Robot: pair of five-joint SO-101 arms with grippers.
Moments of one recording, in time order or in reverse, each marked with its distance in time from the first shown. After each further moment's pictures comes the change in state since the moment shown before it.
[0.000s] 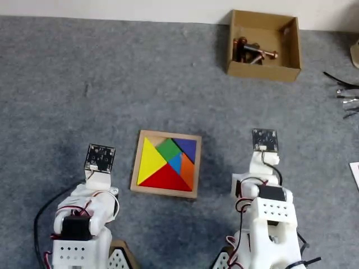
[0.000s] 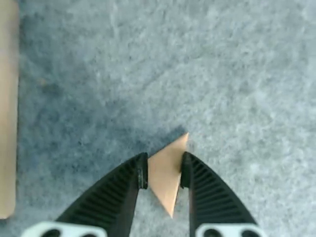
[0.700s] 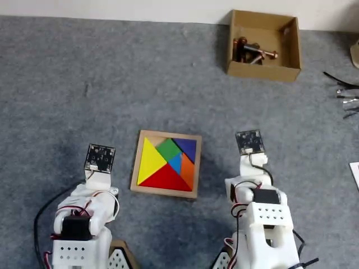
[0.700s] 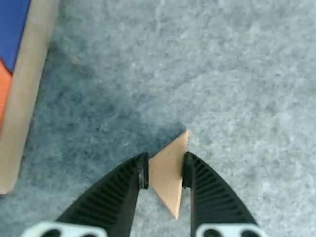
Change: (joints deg) left arm 0.0 0.0 0.0 0.0 0.0; right arm -4.4 -0.6 2.6 -0.7 7.5
